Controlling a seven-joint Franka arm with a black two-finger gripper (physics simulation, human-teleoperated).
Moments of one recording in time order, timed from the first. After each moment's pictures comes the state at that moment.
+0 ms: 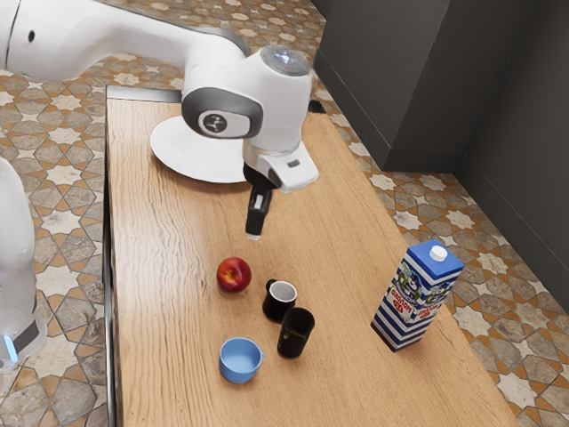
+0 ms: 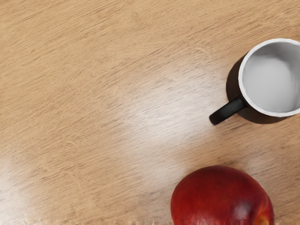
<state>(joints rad) 0.22 -0.45 -0.43 -2.23 -0.02 1.90 0.21</state>
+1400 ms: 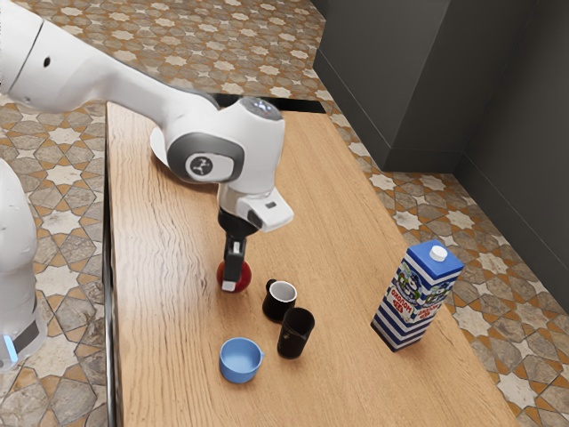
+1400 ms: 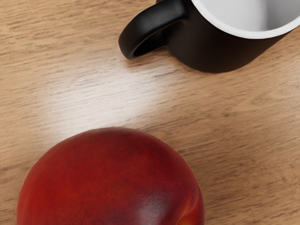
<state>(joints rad) 0.27 -0.49 -0.50 -2.47 -0.33 2.03 0.22</state>
